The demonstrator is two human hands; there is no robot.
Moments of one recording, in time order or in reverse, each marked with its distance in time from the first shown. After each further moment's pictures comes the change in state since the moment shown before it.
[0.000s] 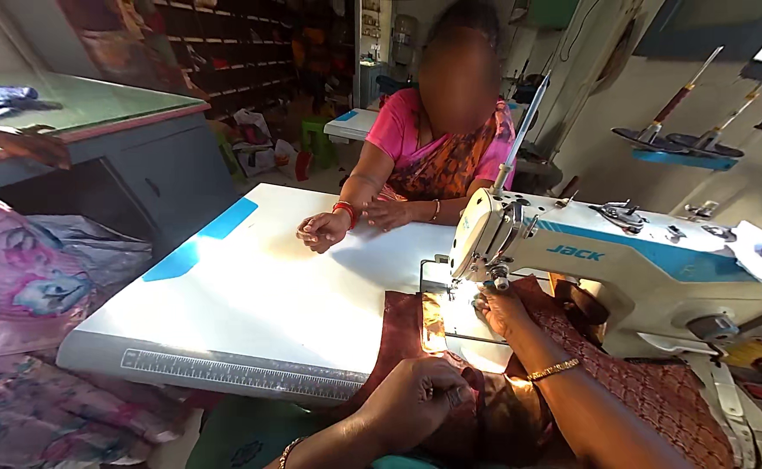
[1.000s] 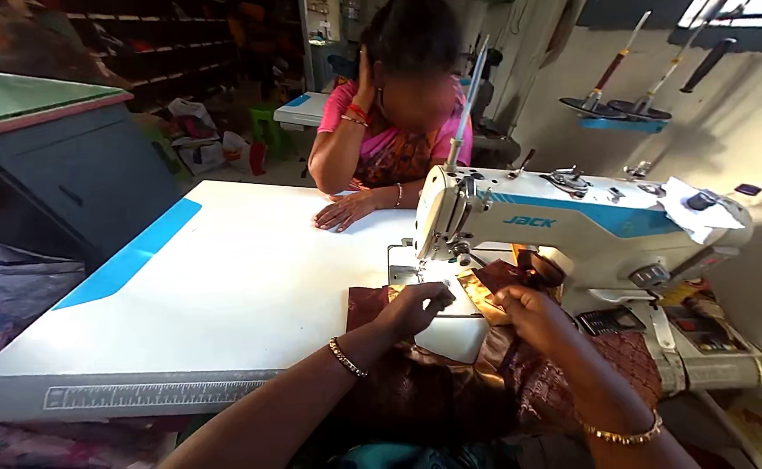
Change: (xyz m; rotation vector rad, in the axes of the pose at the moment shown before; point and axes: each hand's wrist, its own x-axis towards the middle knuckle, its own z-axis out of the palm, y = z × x) left_hand 0.103 -0.068 0.004 0.158 -0.011 0.253; right_hand -0.110 -0.068 -0.073 -0.922 -0.121 -0.117
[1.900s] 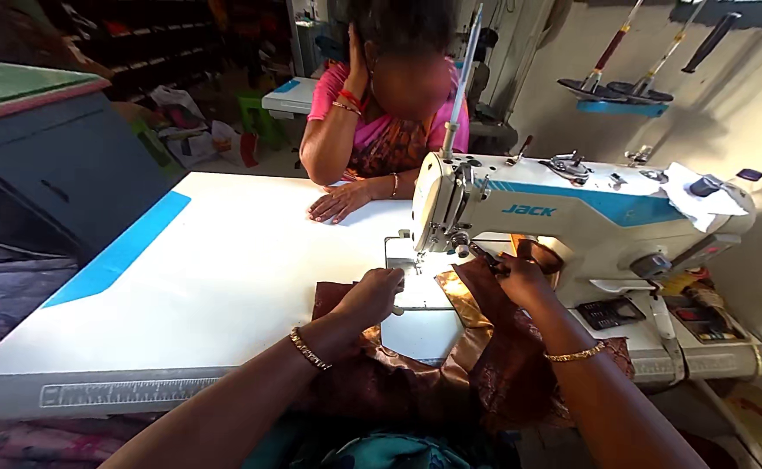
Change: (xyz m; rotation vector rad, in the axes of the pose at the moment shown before) left_hand -0.009 -0.001 -0.047 0.542 -0.191 -0.330; right_hand 0.087 0.039 0.007 -0.363 0.051 0.133
